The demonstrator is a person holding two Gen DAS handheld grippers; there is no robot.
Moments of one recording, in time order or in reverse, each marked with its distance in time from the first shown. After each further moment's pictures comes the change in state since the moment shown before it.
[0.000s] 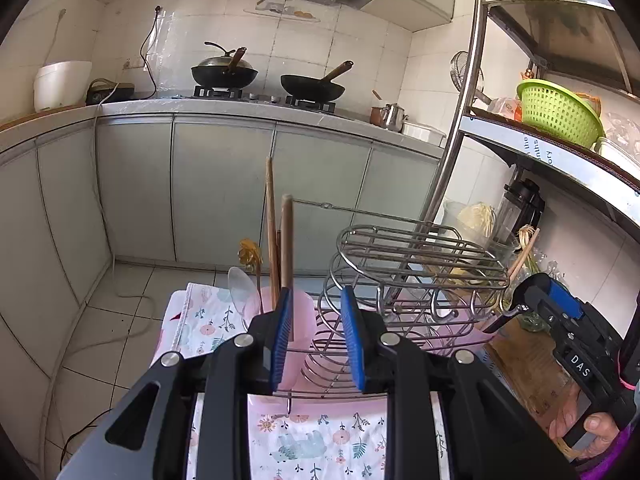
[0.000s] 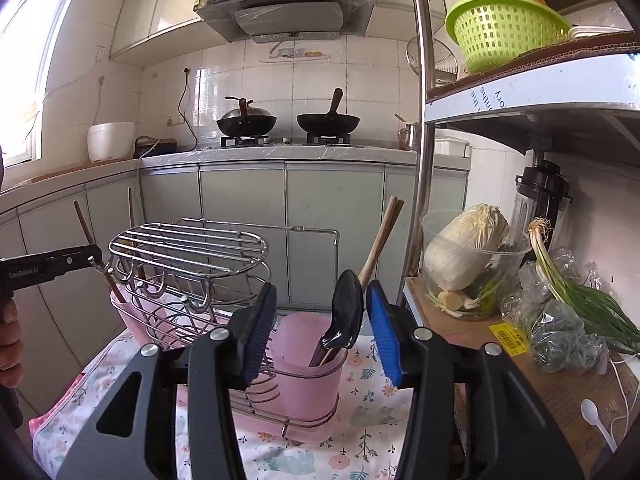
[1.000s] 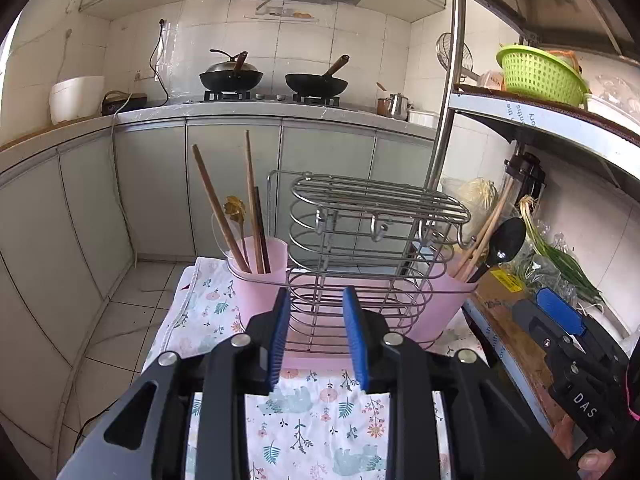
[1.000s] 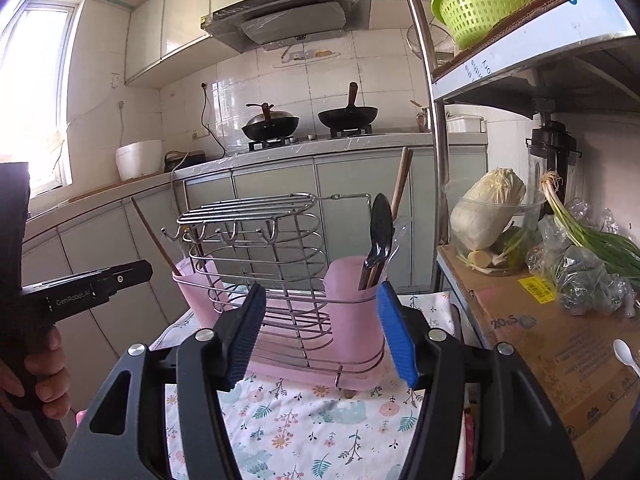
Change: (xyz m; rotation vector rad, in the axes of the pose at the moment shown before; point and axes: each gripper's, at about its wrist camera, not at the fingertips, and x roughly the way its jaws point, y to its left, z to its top) left arm -0.036 -0.056 -0.049 0.063 0.006 0.097; right arm -0.048 0.003 -0.040 0.108 0.010 0.139
